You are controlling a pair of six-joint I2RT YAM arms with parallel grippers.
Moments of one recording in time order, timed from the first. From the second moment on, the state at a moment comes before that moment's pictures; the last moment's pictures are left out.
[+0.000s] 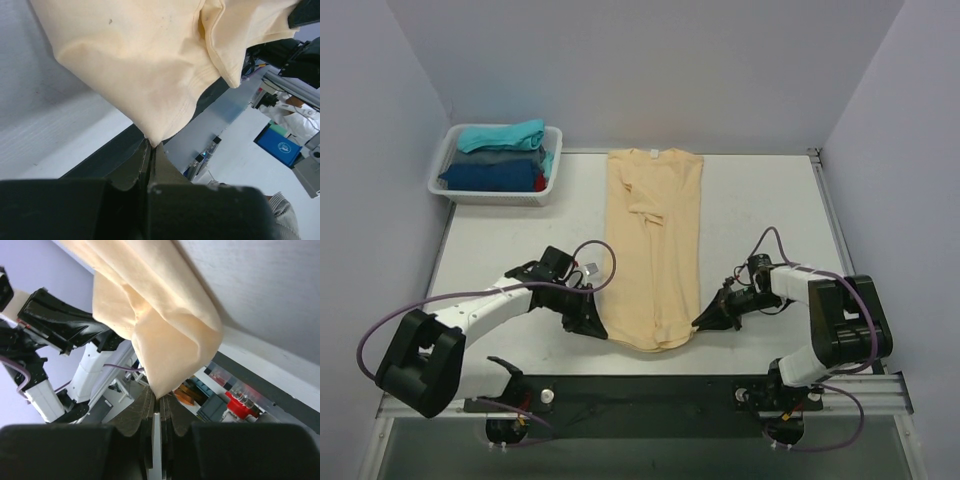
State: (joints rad) left arm -0.51 1.28 0.62 -0.54 0.71 -0.64; right arm 0.13 1.50 0.51 -0.61 -0.99 0.70
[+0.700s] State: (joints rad) left arm -0.34 1.47 0.69 -0.47 0.75 -0.72; right arm 0.09 1.66 0.66 -0.56 -1.04 0.71
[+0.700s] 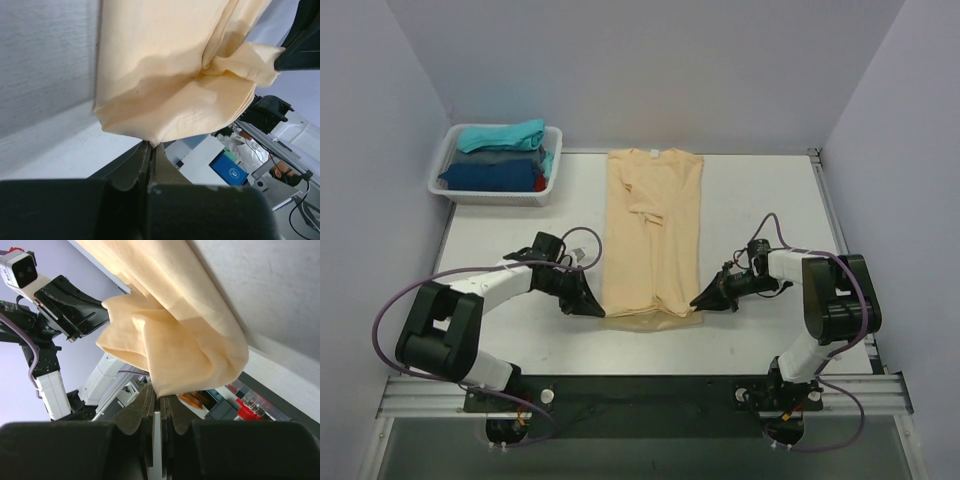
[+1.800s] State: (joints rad) left arm -0.34 1.26 0.98 -0.56 0.57 -0.14; right arm 0.05 1.34 1.00 -0.75 -0.70 0.13
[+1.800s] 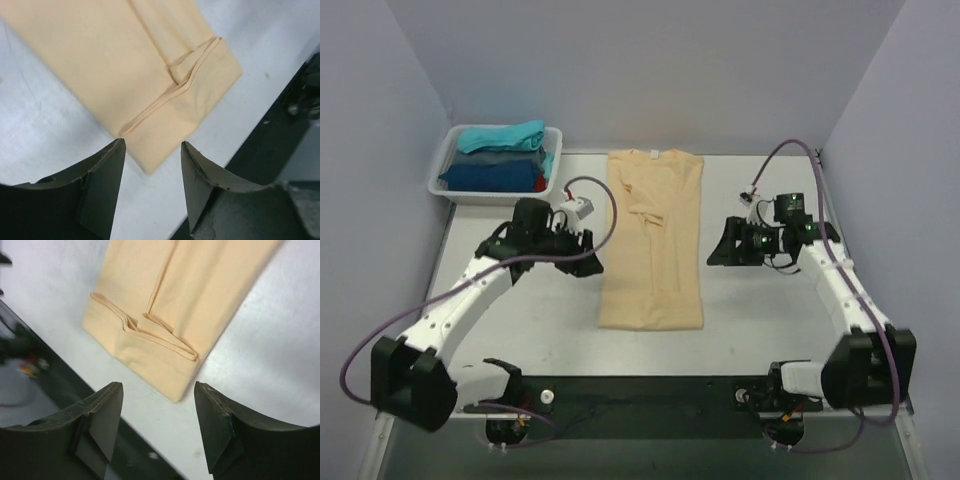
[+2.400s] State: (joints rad) left arm -0.95 0.82 0.29 -0.08 0.22 0.78; right arm 0.62 0.61 0.26 -0.45 -0.42 -1.05
